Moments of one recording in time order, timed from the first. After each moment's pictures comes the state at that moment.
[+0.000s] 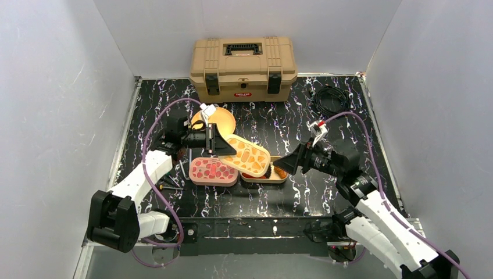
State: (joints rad) left arm -0.30 1.23 0.81 -0.07 1.13 -0.58; right arm 0.52 0.70 0.57 -0.14 -0.56 0.60
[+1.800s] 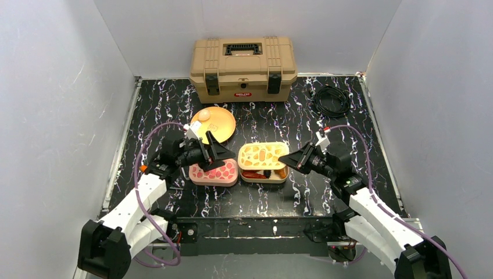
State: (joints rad) left arm -0.33 0.97 0.52 0.00 0.72 -0.99; right arm 0.45 0.76 0.36 0.10 -0.45 1.09
